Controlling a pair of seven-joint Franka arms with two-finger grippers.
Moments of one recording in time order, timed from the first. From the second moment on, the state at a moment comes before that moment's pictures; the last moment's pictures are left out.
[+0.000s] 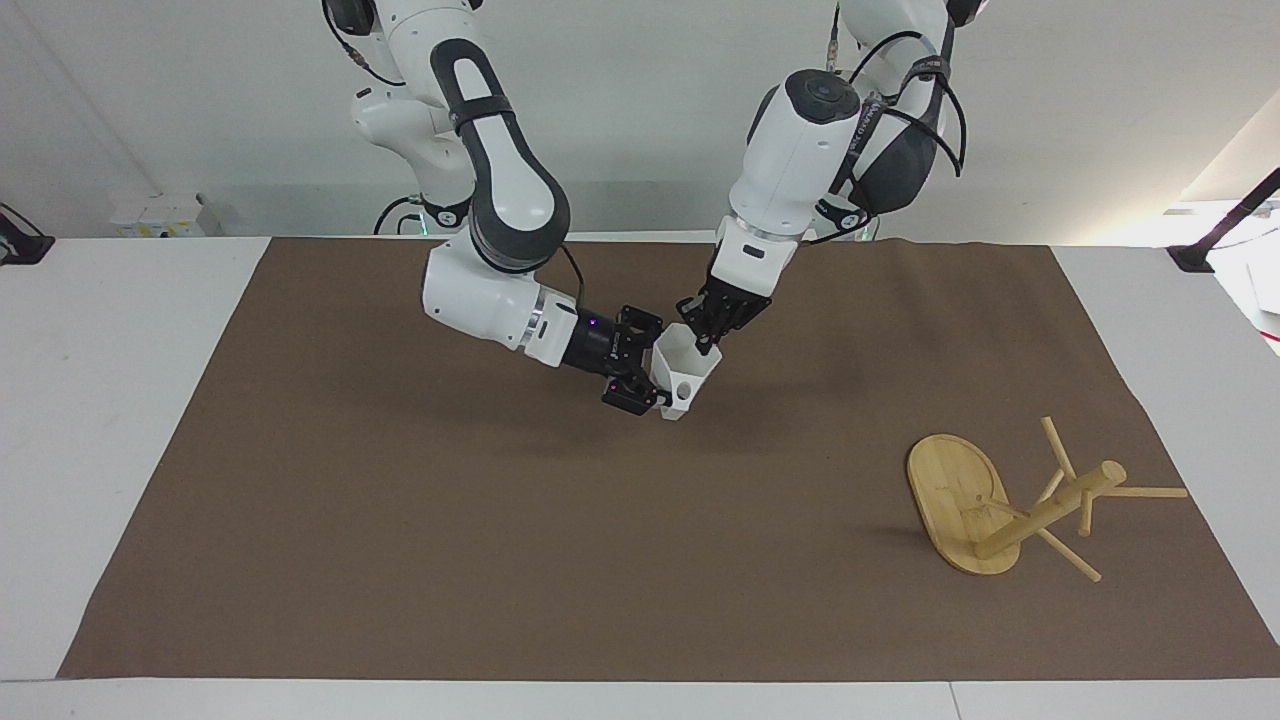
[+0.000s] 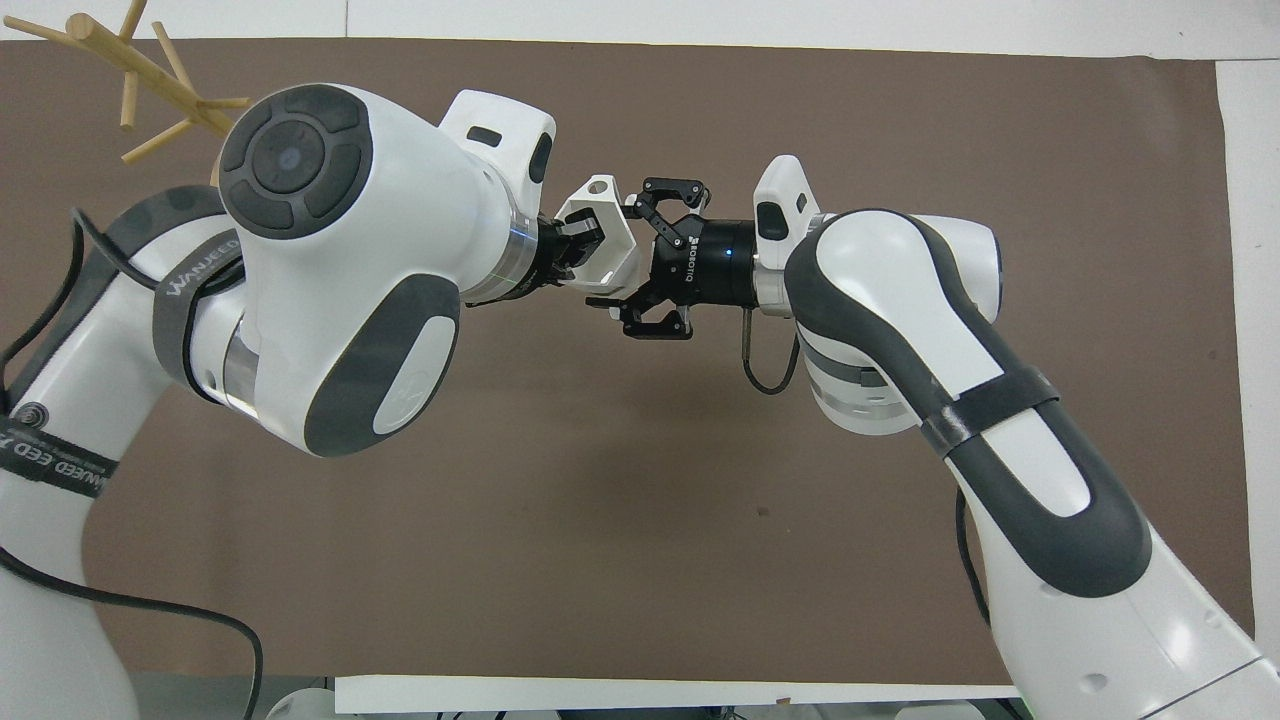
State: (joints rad) left arm -0.67 0.19 0.03 -1.62 -0.16 2.00 -0.89; right arm 0.43 0.27 -0.01 -1.90 1.51 2.28 -2.05
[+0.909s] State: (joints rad) left arm -0.61 0.19 0.05 -1.62 -0.12 2.04 -0.84; right arm -0.12 0.17 -0.04 -1.90 0.70 1.93 -1.82
